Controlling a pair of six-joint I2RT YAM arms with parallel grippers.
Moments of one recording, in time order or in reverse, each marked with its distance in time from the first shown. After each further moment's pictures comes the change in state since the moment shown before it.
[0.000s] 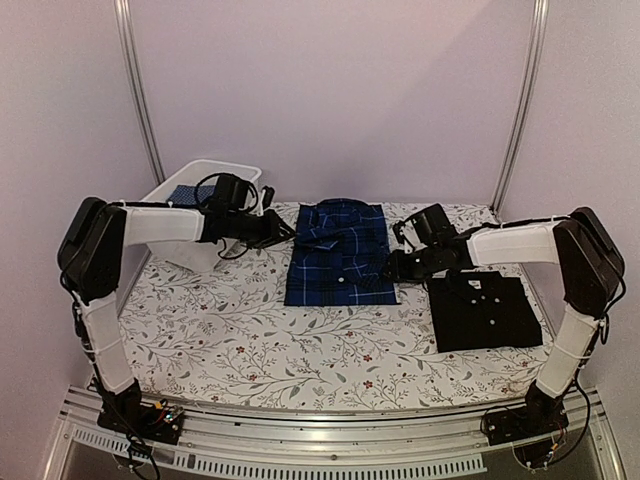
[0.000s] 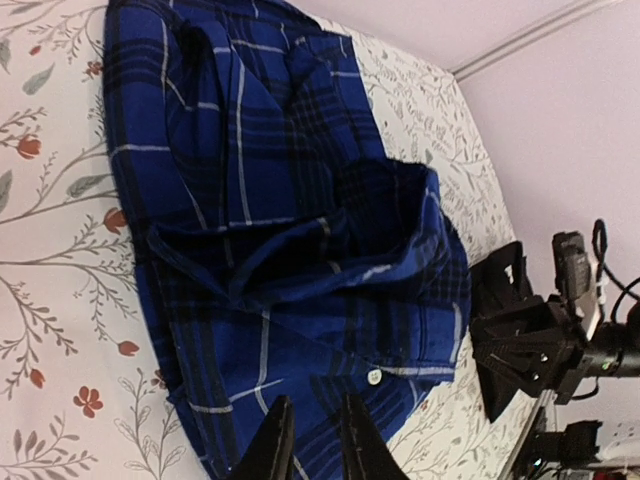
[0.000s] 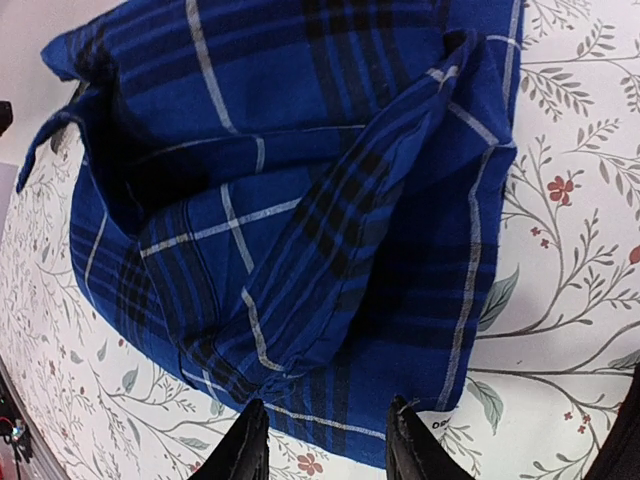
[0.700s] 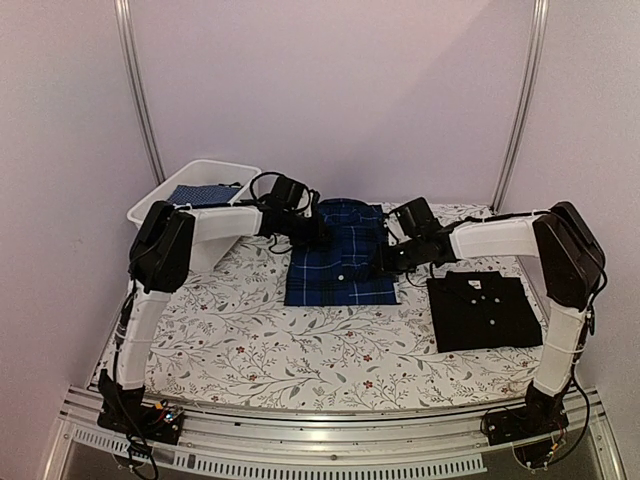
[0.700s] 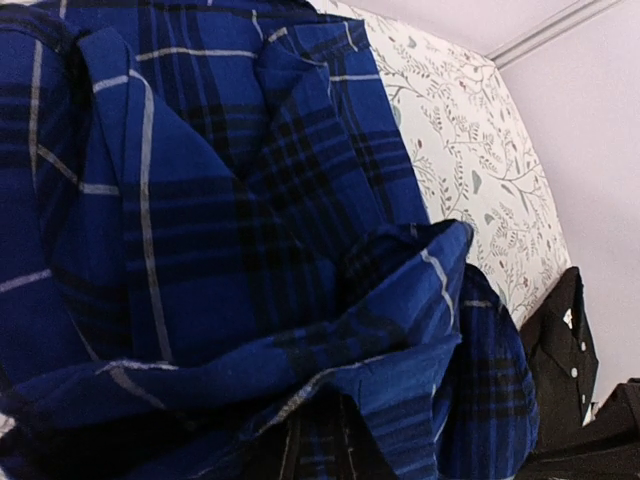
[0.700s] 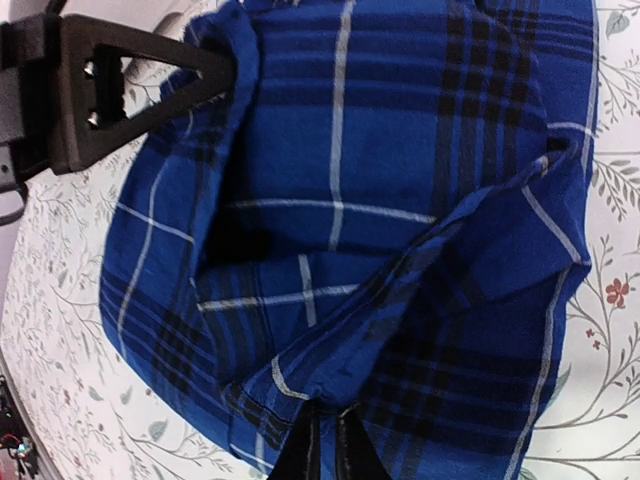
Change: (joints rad) left arm -0.129 0.460 0.560 -0.180 -0.131 0.034; right arm 0.044 0.117 0.122 0.023 -0.006 -0.010
